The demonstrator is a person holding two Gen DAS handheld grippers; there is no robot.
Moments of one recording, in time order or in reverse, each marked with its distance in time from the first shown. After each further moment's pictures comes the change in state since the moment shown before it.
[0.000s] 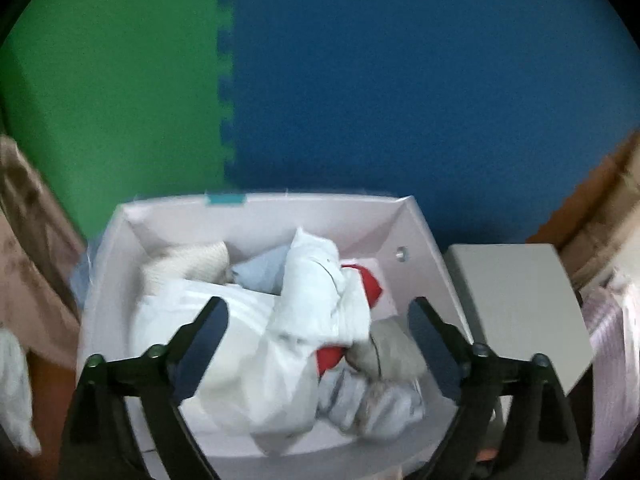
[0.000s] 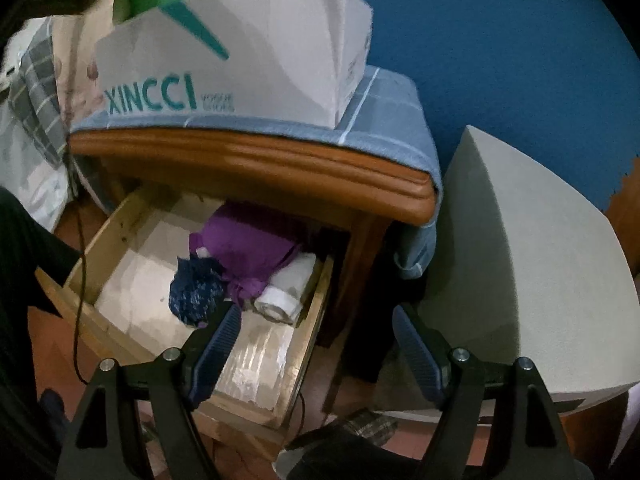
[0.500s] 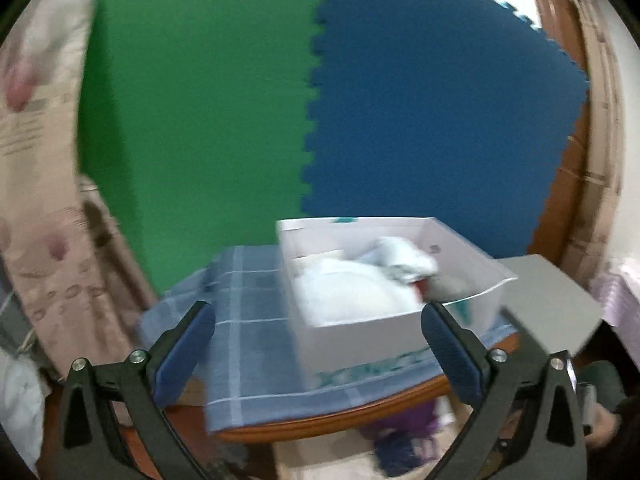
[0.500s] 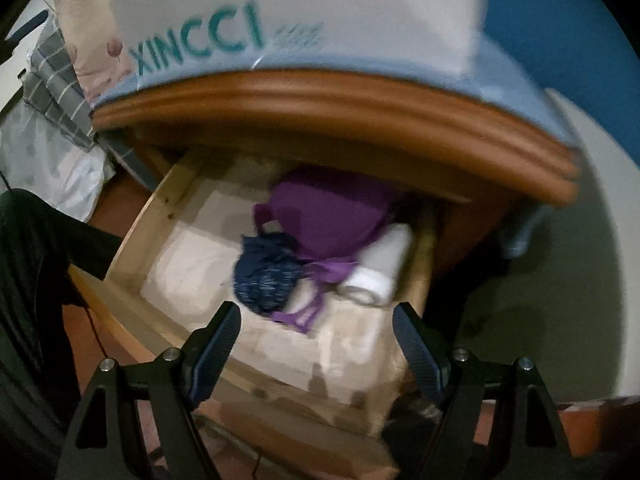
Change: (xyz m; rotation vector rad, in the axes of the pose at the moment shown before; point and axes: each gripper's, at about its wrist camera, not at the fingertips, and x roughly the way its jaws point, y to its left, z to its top) left arm -0.121 0.137 -0.146 0.067 -0.393 0.032; right arm 0.051 0.059 0.015 0.023 0.183 0.202
